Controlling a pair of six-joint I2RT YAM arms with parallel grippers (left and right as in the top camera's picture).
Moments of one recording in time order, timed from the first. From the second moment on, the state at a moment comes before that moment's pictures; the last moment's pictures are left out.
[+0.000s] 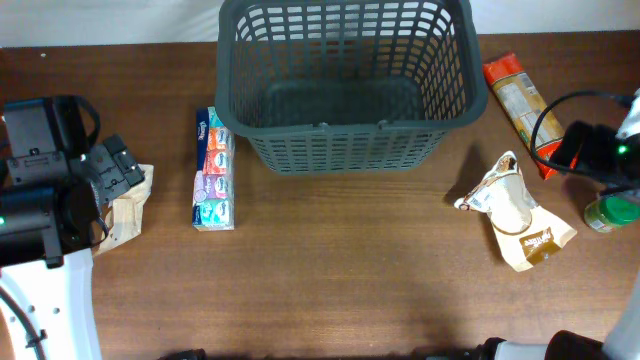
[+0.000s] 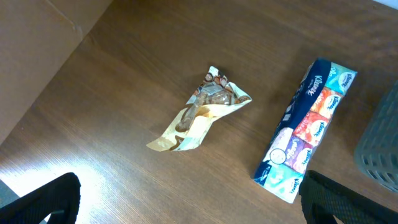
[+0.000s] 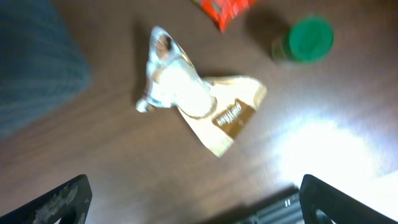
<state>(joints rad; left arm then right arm) 0.16 1.29 1.69 -1.37 -0.34 -0.30 -0.34 1.52 1.95 -1.69 0.02 0.15</state>
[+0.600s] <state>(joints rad) 0.16 1.29 1.69 -1.40 -0.34 -0.30 -0.35 1.58 1.76 -1.34 0.07 0.26</state>
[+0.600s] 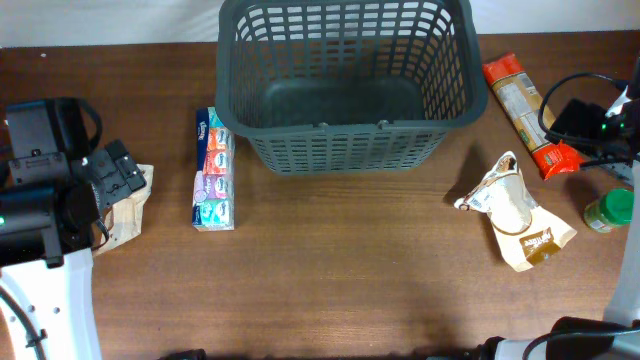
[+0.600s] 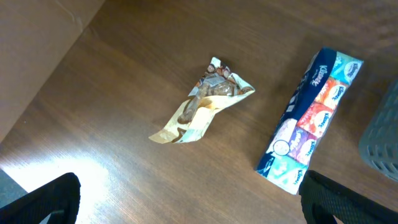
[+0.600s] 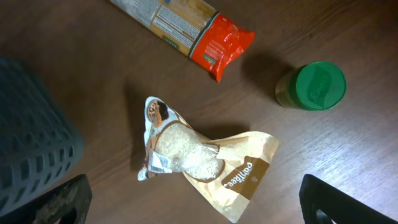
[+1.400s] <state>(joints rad) 0.16 1.29 1.69 -1.43 -0.34 -0.30 -0.72 1.84 1.76 -1.33 0.05 0.37</state>
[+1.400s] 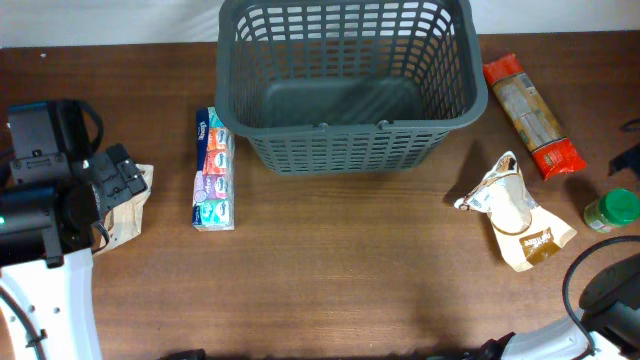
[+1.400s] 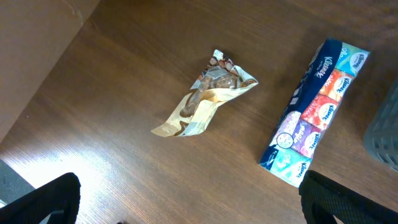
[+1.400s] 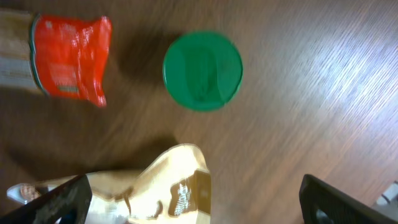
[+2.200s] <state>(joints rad) 0.16 1.29 1.69 -1.46 -0.34 -0.30 -0.73 2.01 1.76 -1.22 0.09 0.42</state>
